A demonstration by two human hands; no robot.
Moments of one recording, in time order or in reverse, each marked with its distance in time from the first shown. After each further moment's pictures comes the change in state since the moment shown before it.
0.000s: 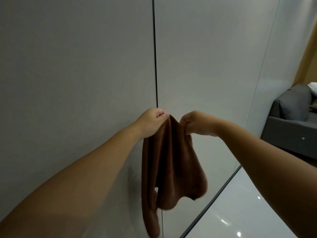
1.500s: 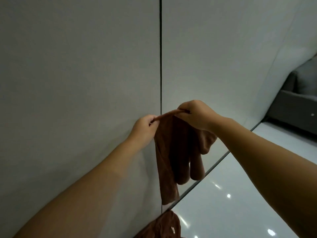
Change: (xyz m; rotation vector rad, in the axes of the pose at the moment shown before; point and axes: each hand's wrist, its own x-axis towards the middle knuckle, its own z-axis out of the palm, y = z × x) left_hand -0.048 -0.107 0.069 -0.206 0.121 -0.232; right_hand 0.020 0.029 0.075 -0.138 0.081 -0.117
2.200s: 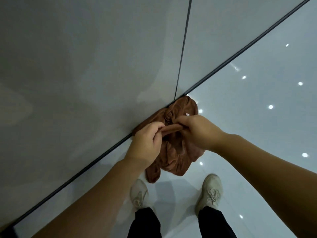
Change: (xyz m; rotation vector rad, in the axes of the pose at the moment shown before) left_hand -0.212 -0.491 0.212 0.160 -0.230 -0.355; right_hand -0.142 0.207 0.581 0.370 -0.590 0.125
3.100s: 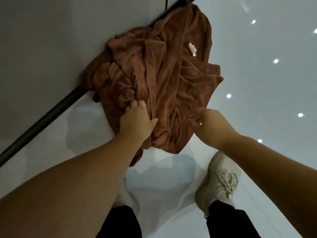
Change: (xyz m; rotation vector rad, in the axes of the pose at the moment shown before) left_hand 0.016 -0.297 0.254 0.694 -0.306 -0.454; right_hand 0.008 0.233 0.269 0.136 -0.114 0.601
